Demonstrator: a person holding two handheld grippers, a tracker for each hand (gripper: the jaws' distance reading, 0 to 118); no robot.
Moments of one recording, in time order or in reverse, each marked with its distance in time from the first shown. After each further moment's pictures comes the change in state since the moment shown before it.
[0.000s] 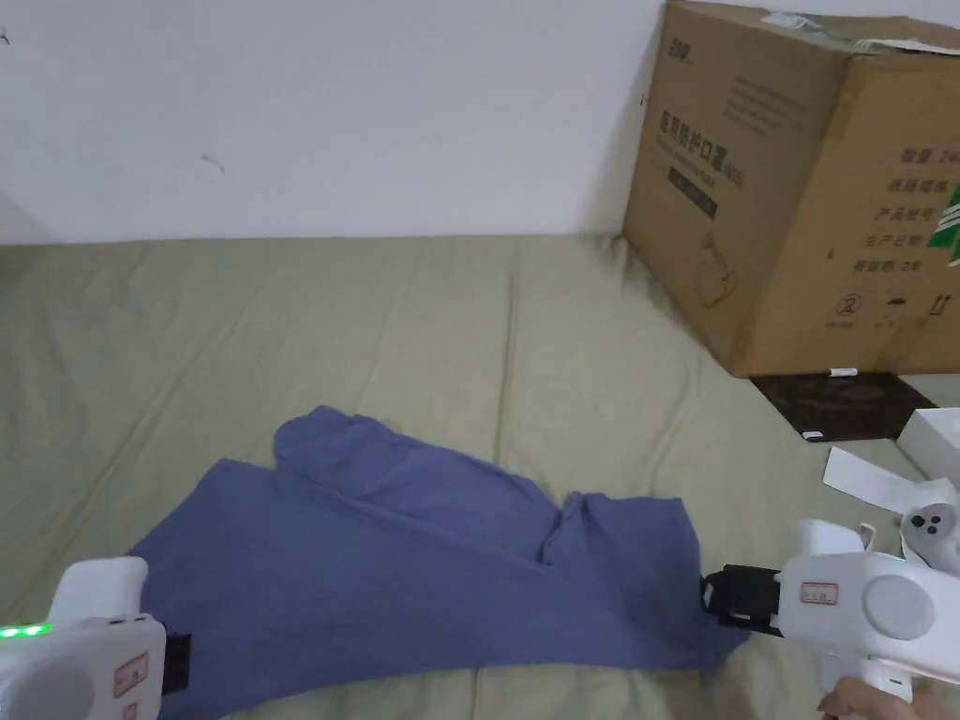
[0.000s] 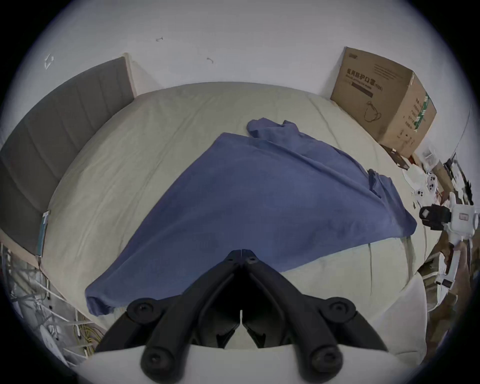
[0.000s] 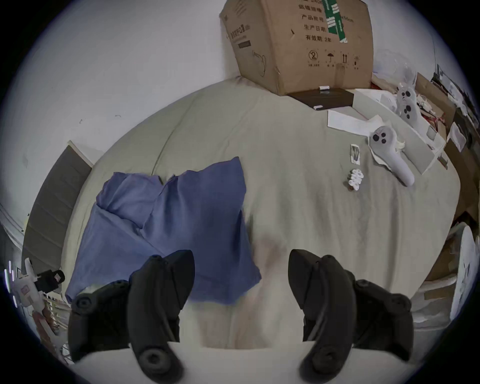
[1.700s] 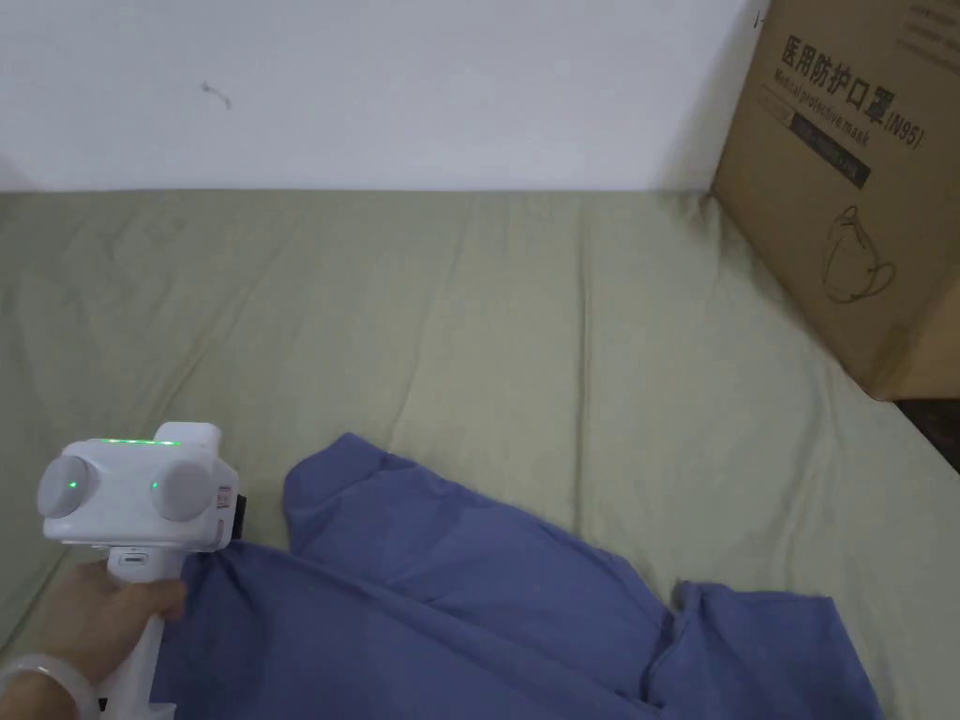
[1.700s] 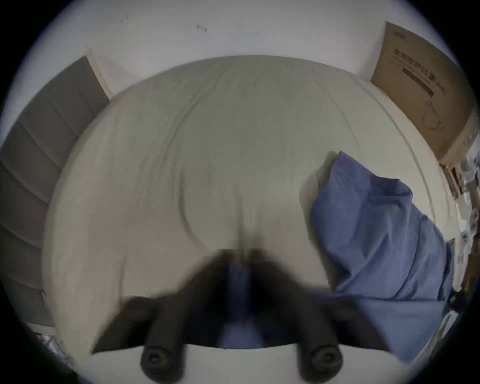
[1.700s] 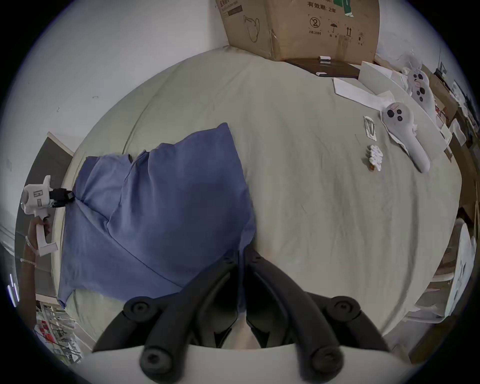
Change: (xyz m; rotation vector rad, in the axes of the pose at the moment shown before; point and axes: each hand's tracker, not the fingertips) left arm -0.021 0.209 -0.241 -0.117 0.169 -0.079; right arm -0.014 0.006 -0.041 -0.139 -0.083 -0.007
